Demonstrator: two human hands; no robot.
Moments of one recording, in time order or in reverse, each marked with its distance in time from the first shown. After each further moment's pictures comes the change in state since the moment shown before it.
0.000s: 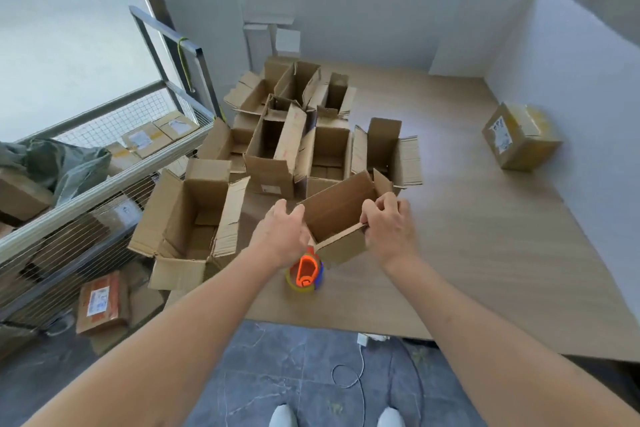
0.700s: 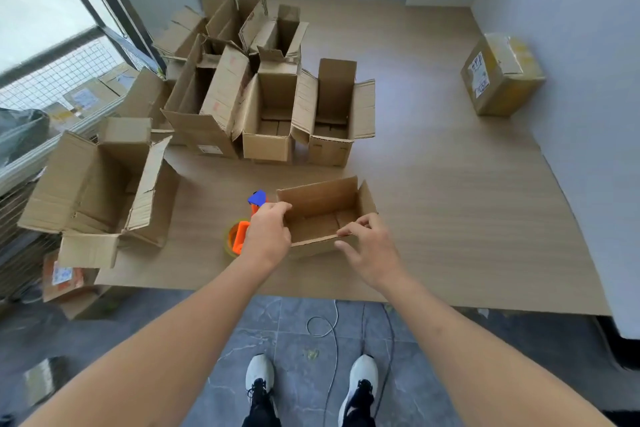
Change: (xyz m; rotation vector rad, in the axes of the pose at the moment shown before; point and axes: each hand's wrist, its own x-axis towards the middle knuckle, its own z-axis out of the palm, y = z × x) left_hand 0.013 0.092 0.120 -0.309 0.086 -0.109; right_hand -0.069 0.152 0.069 0.426 -0.272 0.098
